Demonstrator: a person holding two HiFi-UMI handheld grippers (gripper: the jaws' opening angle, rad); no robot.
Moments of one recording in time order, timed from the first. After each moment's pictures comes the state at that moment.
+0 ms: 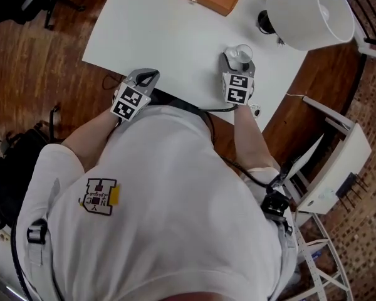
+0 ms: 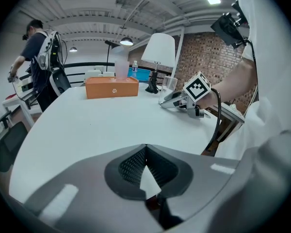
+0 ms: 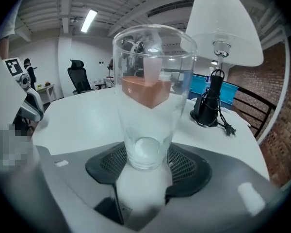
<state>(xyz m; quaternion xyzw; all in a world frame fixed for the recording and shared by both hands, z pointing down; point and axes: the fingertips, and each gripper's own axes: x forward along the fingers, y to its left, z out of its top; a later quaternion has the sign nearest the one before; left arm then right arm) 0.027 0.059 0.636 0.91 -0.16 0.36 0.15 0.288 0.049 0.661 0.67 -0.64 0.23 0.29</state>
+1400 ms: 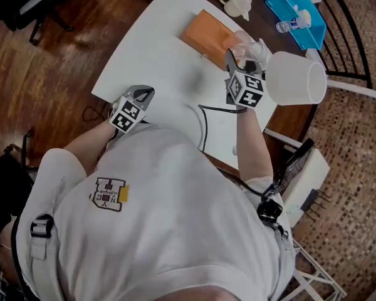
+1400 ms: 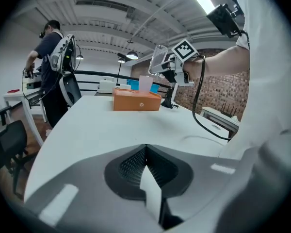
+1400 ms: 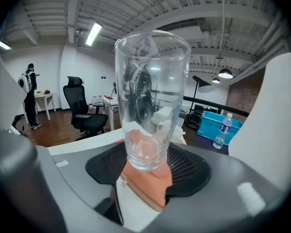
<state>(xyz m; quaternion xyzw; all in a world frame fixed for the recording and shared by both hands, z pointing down) -0.010 -0.050 0.631 0.93 -0.16 0.28 0.16 0.255 -0.155 0.483 0.69 -0.67 0.15 0.23</state>
